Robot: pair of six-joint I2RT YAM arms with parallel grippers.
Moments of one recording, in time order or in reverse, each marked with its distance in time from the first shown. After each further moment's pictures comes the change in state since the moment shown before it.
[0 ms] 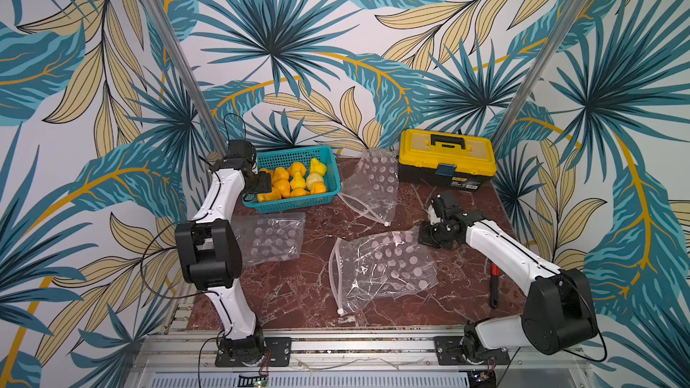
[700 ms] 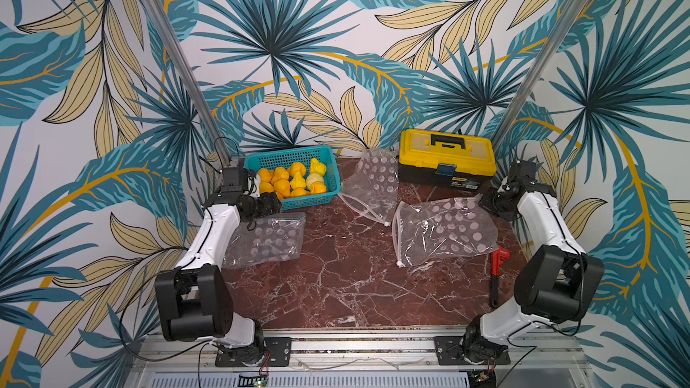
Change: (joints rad) left arm 0.001 -0.406 -0.533 0.194 0.227 -0.141; right arm -0.591 0.243 0.405 -0.053 0.005 -0.141
